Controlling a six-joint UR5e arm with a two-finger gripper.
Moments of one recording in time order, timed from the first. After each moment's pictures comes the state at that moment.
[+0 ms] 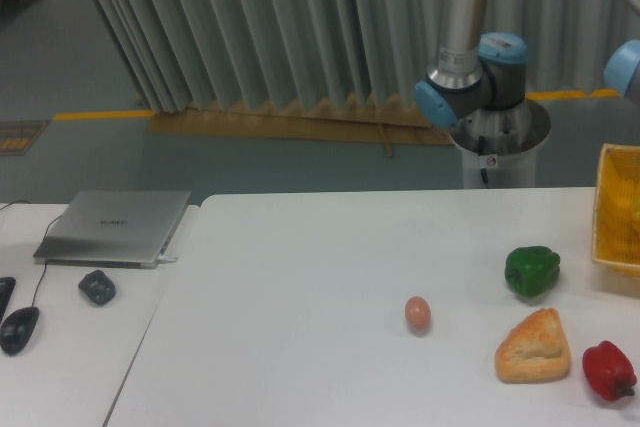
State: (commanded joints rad) arm 2.84 -1.79 -1.81 -1.30 1.80 2.23
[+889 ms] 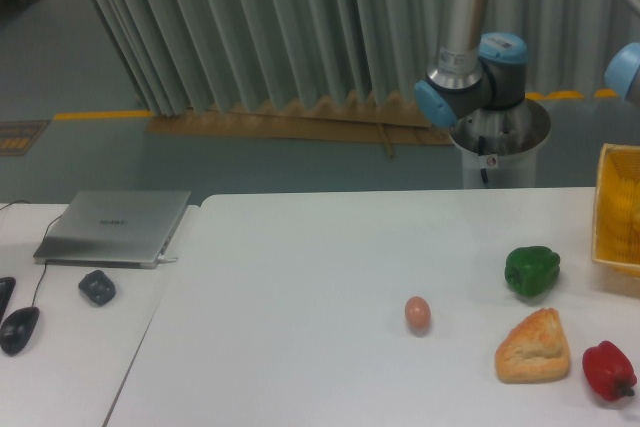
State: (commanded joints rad) arm 2.84 -1.80 -1.79 -1.32 1.80 2.22
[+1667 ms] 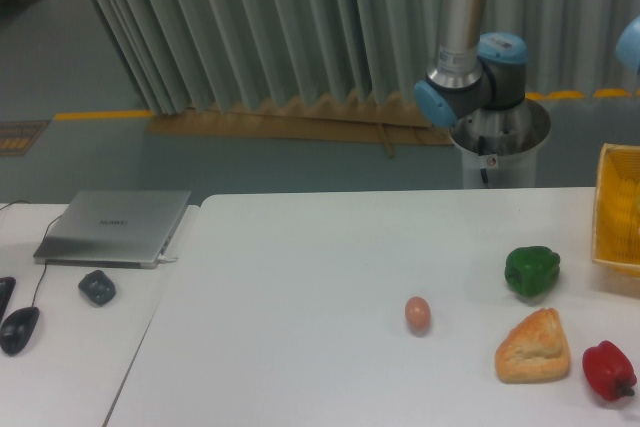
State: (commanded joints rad) arm 2.84 -1.75 -1.63 -1.47 1.60 2.15
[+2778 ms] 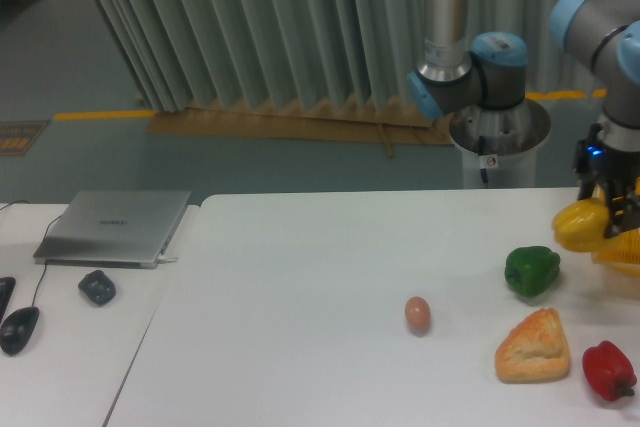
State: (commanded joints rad) arm 2.53 -1.76 -1.55 -1.46 1.52 1.49
